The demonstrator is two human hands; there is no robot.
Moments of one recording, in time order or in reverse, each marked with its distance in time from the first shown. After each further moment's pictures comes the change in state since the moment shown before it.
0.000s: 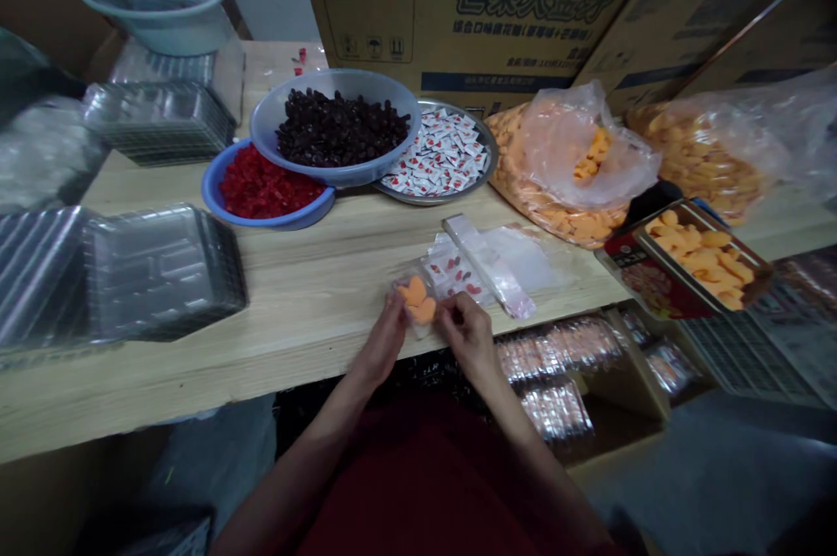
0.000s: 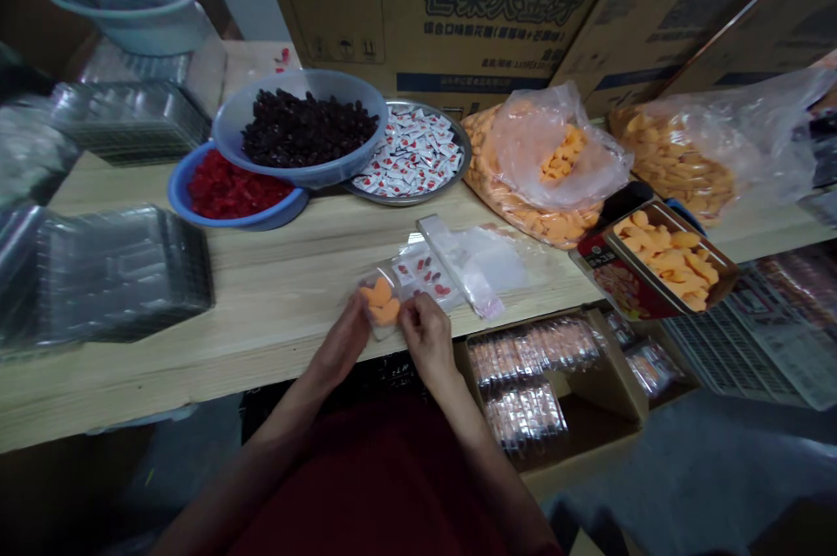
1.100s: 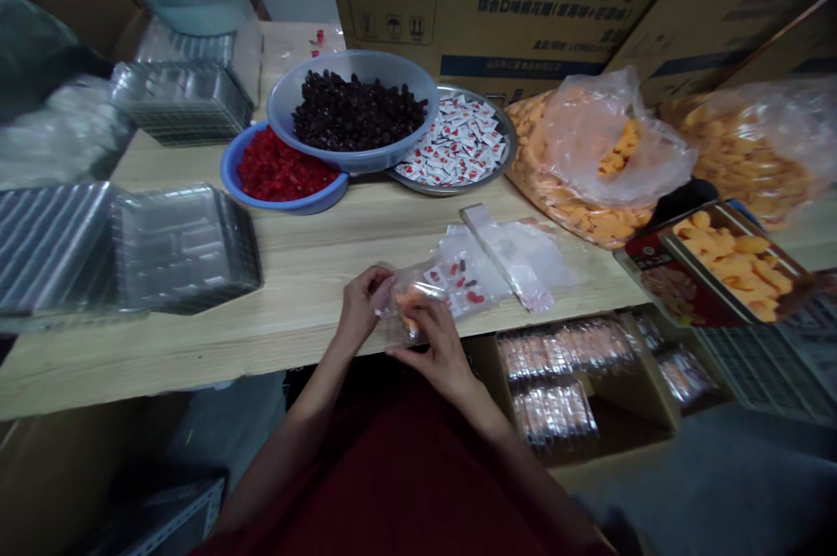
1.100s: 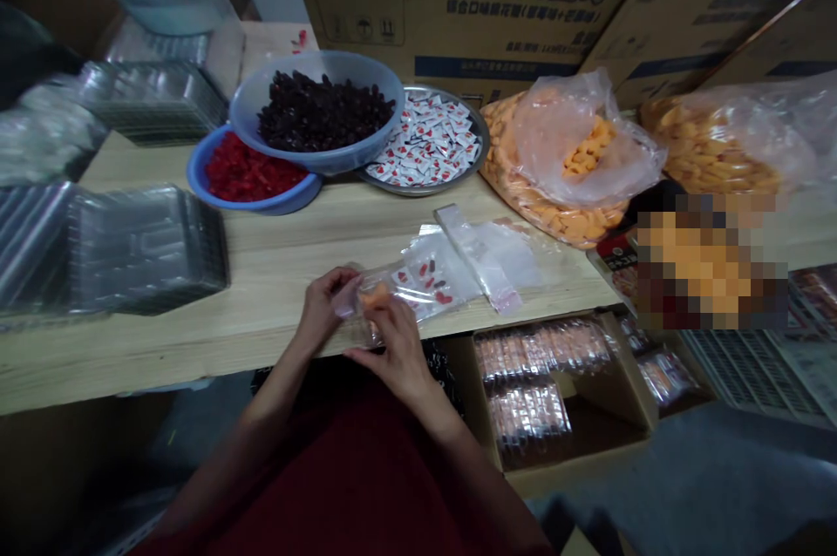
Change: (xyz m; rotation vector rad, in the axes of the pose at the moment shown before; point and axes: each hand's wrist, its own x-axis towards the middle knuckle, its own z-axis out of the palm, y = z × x) left_hand 0.017 0.037 -0.048 0.881 0.184 0.360; right_hand -0.022 -0.010 0.042 -0.074 -0.224 -0.259
